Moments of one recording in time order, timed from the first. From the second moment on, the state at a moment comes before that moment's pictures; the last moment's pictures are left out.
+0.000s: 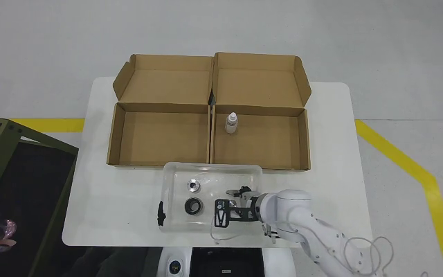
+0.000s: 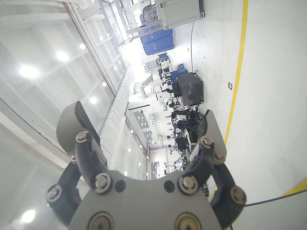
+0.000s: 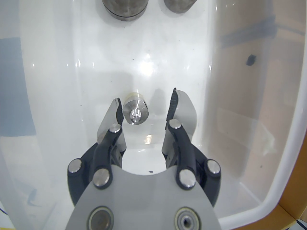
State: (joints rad) left arm -0.33 -0.16 -0.45 -1.44 1.96 -0.37 0.19; right arm -1.25 -1.13 0.86 -1.97 -1.48 -0.78 0.91
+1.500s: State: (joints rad) left arm -0.33 -0.16 -0.45 -1.44 1.96 -0.37 0.19; right arm -1.19 -1.09 1.14 -2.14 -1.22 -0.86 0.45
